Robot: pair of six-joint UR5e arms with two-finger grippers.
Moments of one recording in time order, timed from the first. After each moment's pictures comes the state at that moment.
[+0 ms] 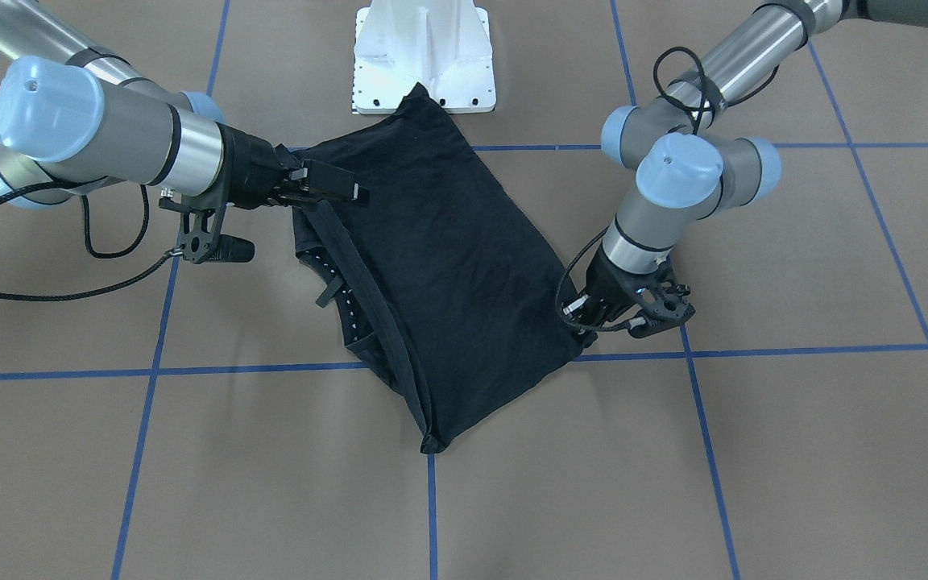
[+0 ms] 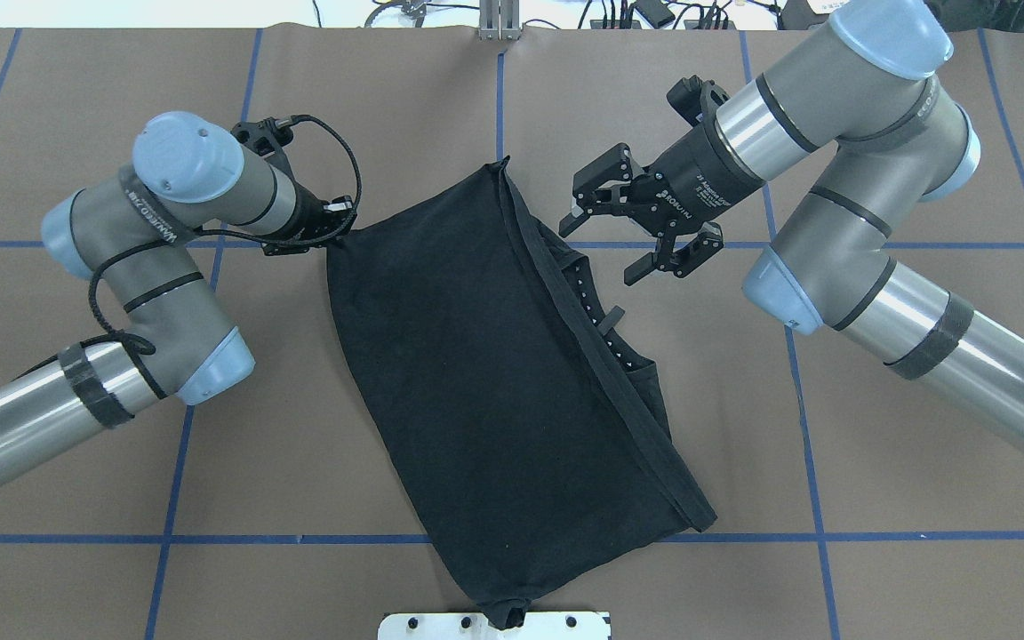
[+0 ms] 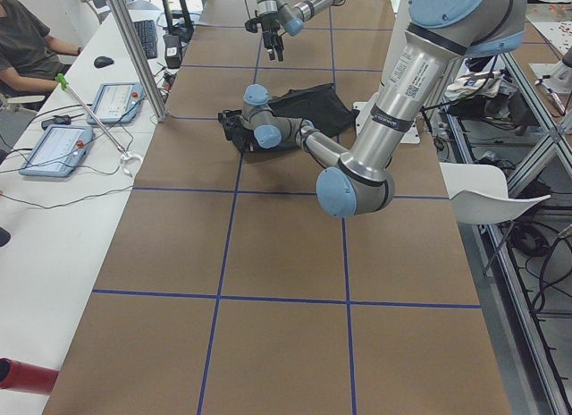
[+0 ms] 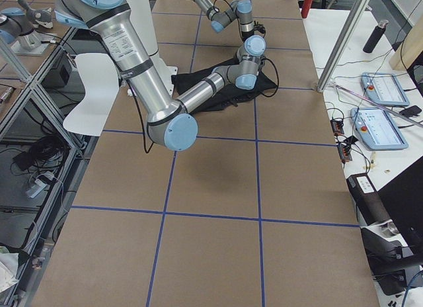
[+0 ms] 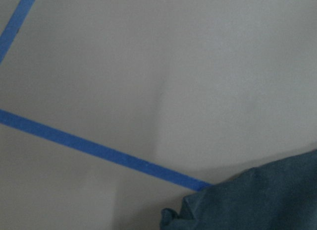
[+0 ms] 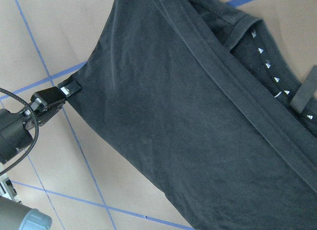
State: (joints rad) left arm -0.74 -2.17 -1.38 -2.09 -1.91 -1.49; right arm 0.86 -1.00 1.56 -0.76 2.61 1.74
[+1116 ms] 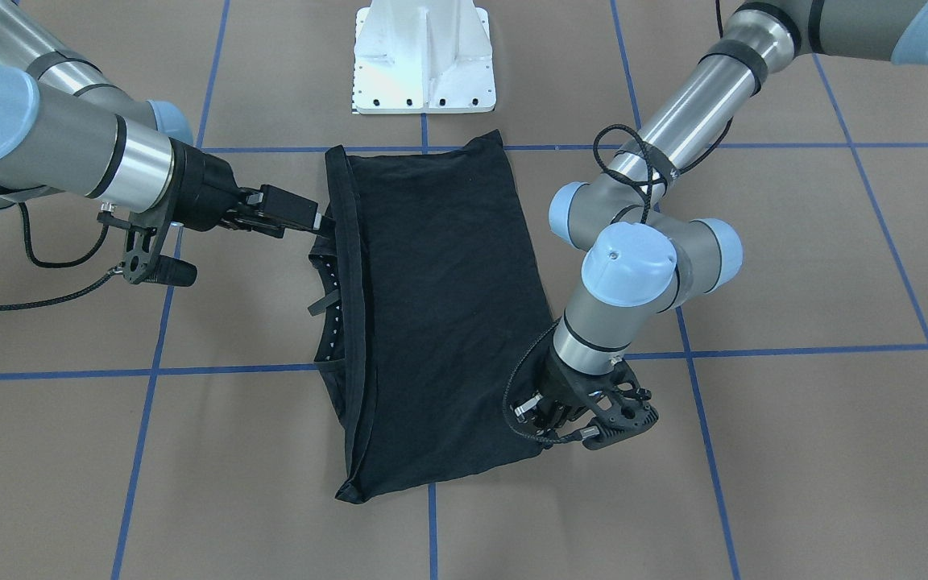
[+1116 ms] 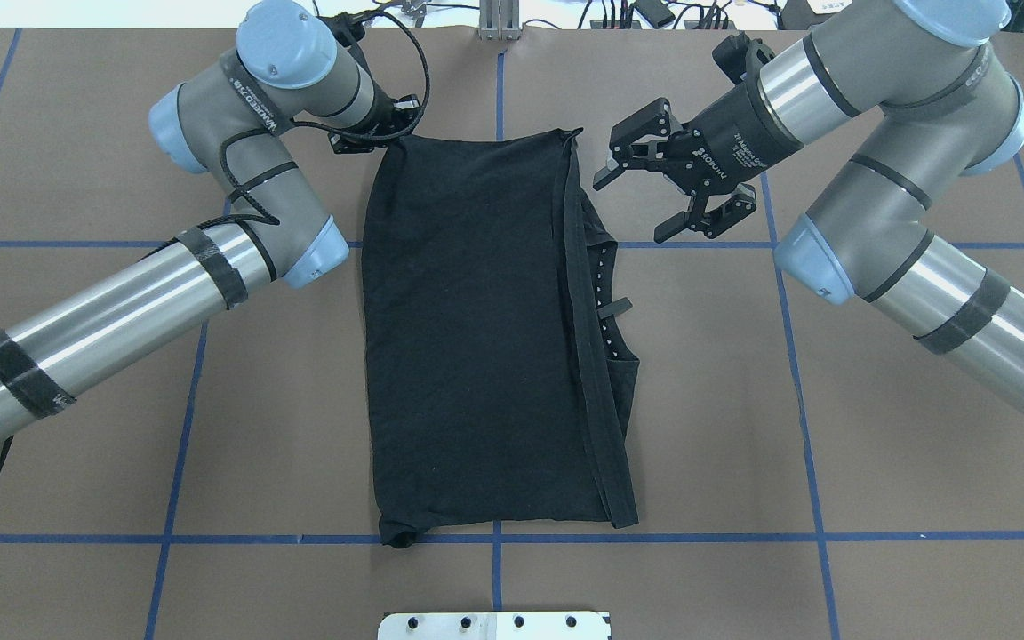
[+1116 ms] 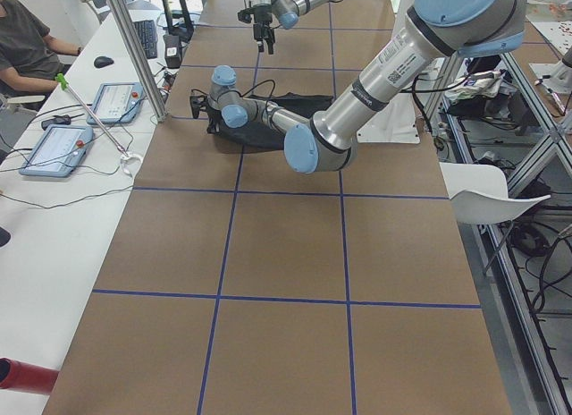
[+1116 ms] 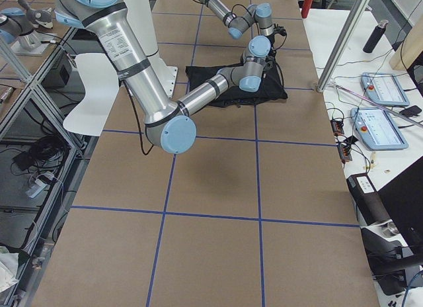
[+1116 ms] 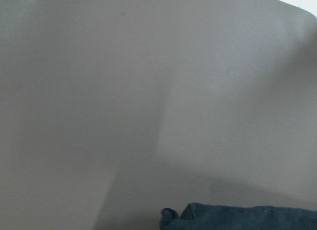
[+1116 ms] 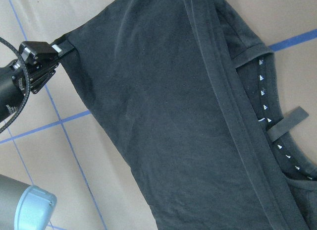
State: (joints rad) left arm -0.81 -2.49 -0.97 -2.23 -1.88 -1.43; right arm 0.92 -1.02 1.55 -0.77 2.57 1.74
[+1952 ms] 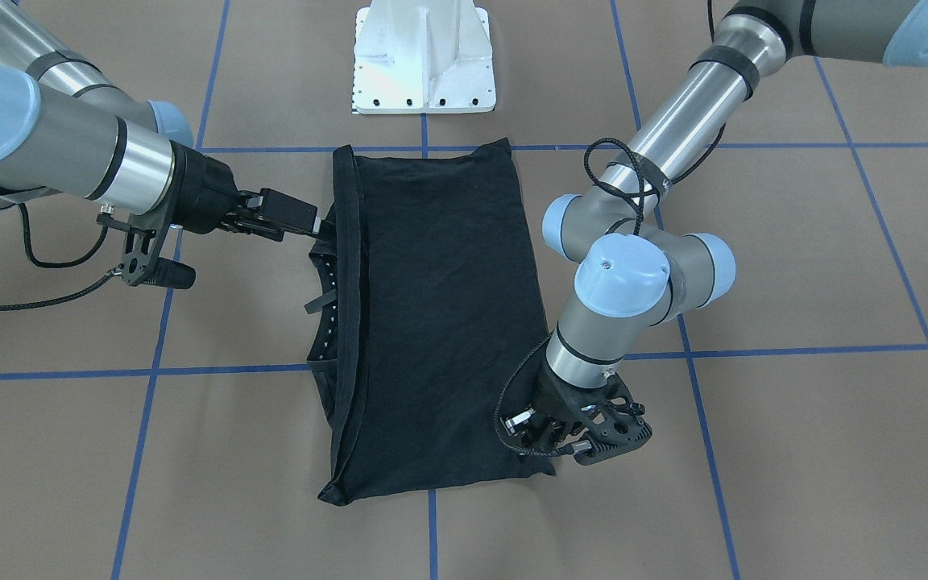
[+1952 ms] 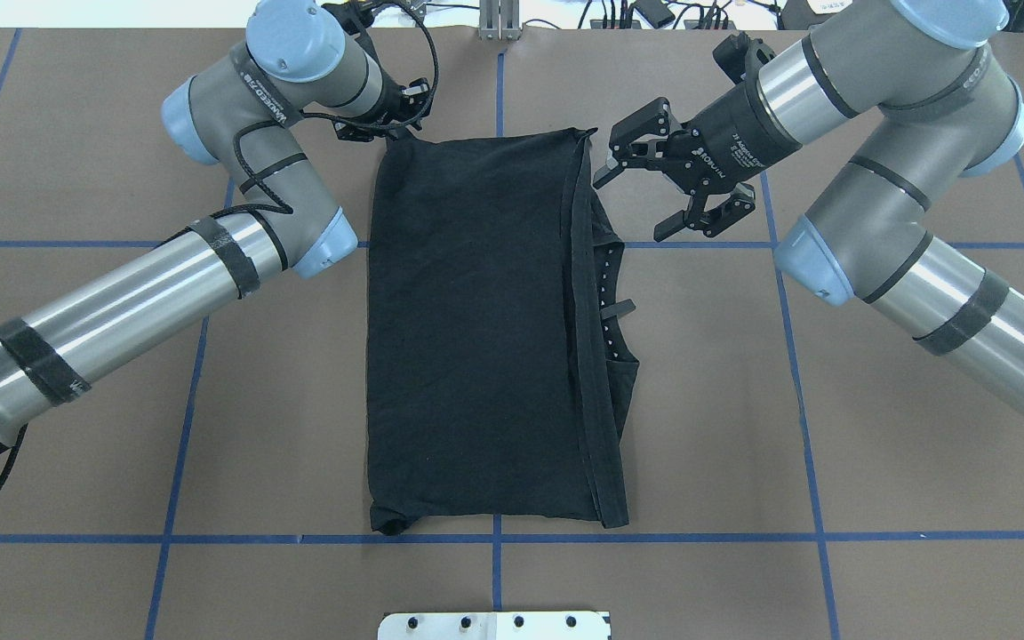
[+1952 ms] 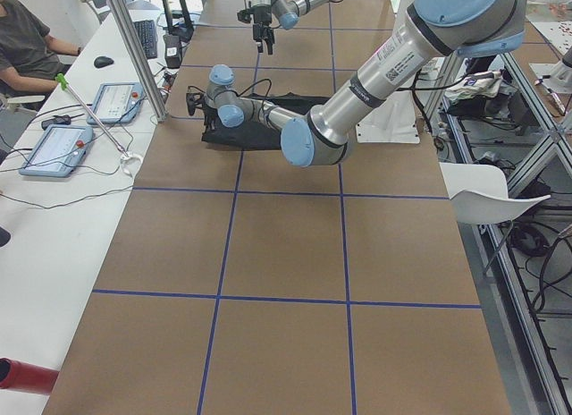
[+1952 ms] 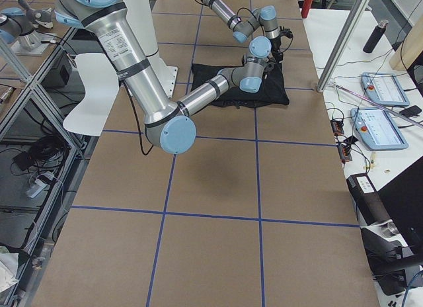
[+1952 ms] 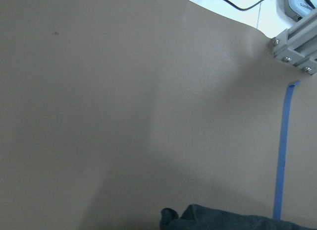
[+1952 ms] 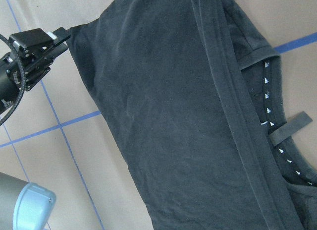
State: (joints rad) left arm -0.82 -2.52 -0.92 -2.29 -1.86 -1.41; right arm 0.91 -1.02 1.55 -0.77 2.54 1.74
